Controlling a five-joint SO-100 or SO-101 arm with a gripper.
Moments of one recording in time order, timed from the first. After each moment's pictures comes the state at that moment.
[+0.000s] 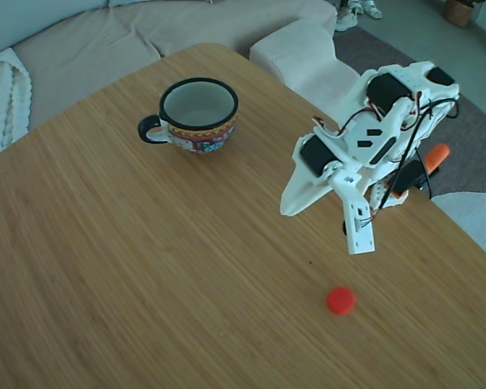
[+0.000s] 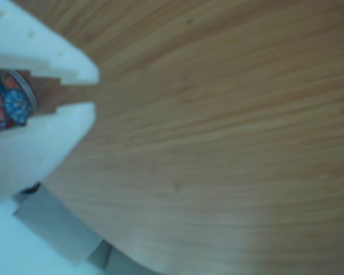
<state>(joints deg) 2.6 166.4 158.9 53.0 3.9</state>
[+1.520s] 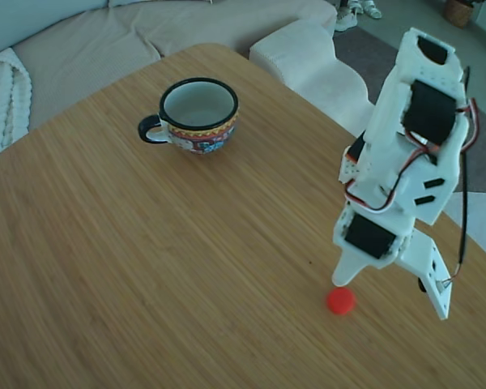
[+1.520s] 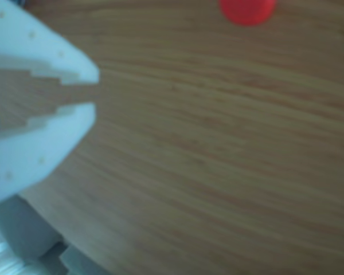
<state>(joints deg) -27.0 105.7 101.1 70.0 4.0</state>
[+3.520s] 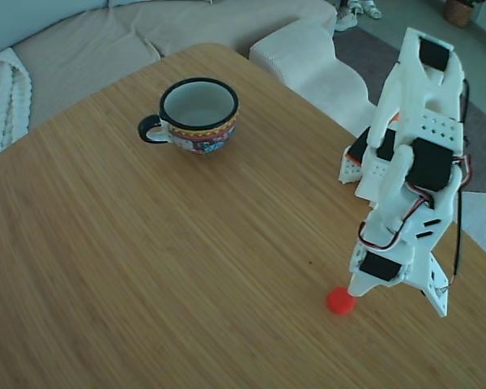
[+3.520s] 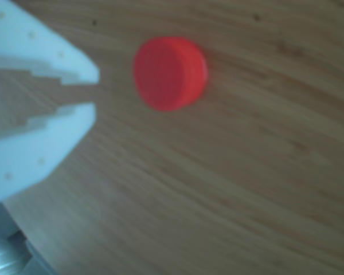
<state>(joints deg) -33.8 110.1 124.6 55.4 3.6</state>
